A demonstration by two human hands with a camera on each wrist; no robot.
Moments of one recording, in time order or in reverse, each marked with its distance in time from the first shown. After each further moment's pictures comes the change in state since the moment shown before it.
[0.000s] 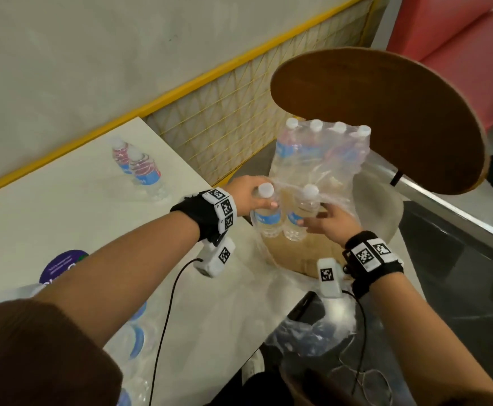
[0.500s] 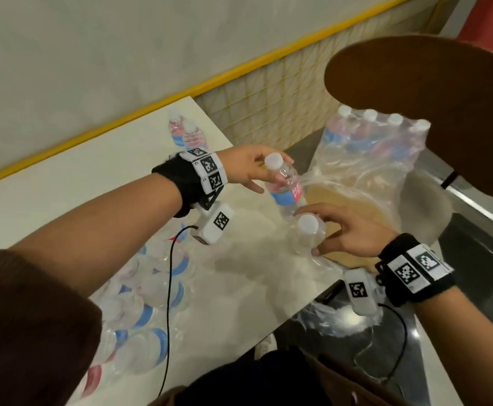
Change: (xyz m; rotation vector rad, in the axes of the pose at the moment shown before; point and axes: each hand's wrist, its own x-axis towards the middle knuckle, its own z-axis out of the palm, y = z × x) left_hand -0.074 -0.014 -0.064 -0.252 -0.109 -0.033; right_hand -0.062 -0.037 0.039 -0.418 -0.460 -0.322
